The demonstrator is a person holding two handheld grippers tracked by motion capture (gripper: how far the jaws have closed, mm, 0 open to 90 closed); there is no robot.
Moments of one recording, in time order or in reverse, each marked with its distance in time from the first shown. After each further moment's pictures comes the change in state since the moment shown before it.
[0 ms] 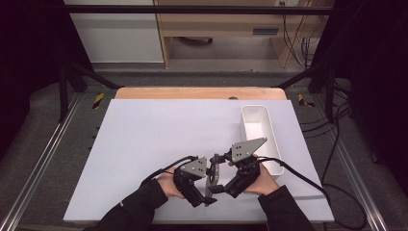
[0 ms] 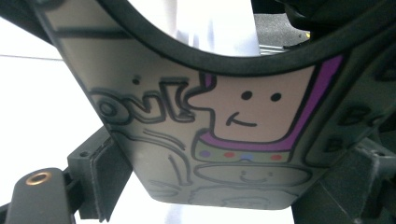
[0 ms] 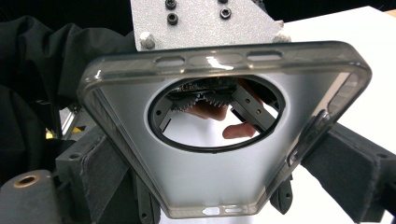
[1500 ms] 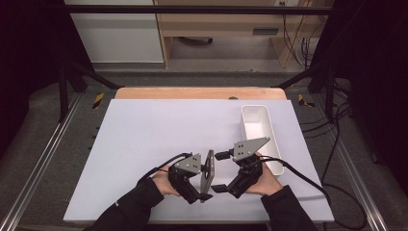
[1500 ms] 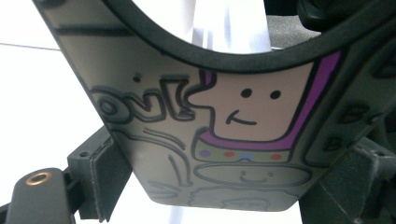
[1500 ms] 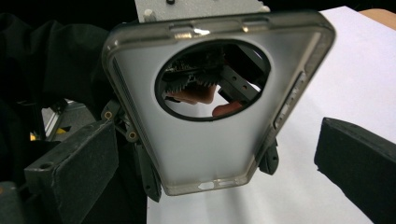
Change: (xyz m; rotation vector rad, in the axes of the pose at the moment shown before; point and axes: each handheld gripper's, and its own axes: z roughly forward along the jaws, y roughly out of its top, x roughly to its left) left arm 0.004 -0.004 -0.013 -0.004 0.038 -0.023; right arm 0.002 0.003 -0.006 0.017 -0.058 0.006
